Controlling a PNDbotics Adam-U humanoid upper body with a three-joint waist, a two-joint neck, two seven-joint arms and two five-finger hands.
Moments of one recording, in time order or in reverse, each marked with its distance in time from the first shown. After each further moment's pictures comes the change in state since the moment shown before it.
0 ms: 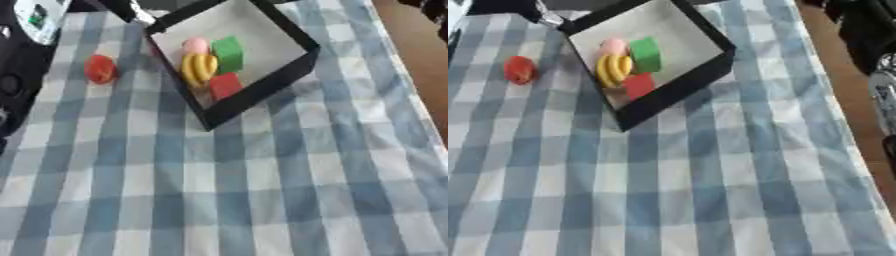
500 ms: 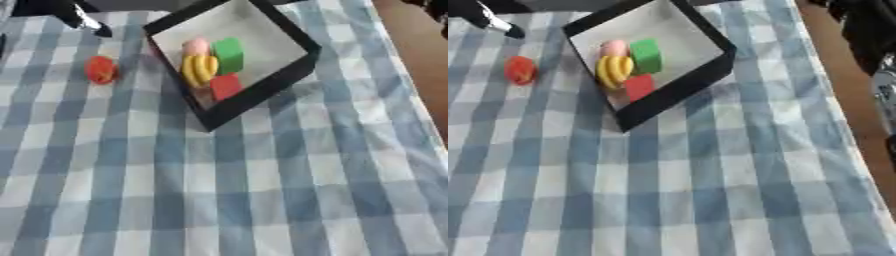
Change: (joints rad) left arm 0.053 0.097 0.049 0.080 0.017 0.035 -0.036; right arm 0.006 -0.007 -0.005 0.000 0.003 -0.002 -0.003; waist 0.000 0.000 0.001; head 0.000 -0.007
